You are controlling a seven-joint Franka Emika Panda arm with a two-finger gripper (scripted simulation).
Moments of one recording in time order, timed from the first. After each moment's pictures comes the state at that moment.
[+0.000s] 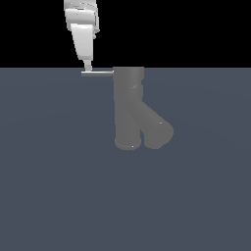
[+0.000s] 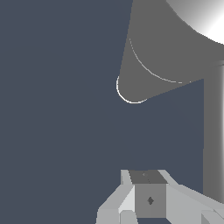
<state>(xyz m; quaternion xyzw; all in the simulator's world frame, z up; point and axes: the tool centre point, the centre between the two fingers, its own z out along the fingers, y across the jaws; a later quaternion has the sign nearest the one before) 0.043 0.119 0.269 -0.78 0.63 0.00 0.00</state>
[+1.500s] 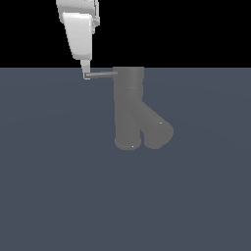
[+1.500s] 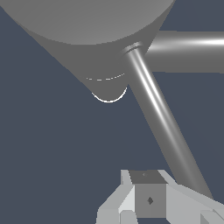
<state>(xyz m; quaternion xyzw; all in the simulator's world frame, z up) -0.033 0.104 0.269 -0.78 0.62 0.00 0.00</state>
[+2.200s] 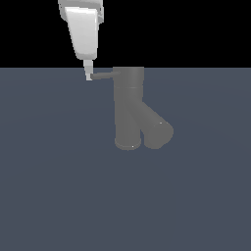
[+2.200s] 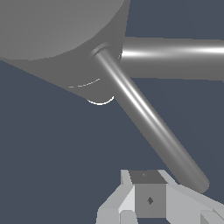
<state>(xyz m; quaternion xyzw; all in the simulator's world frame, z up) -0.058 0.091 0.269 -0.79 0.62 0.00 0.01</state>
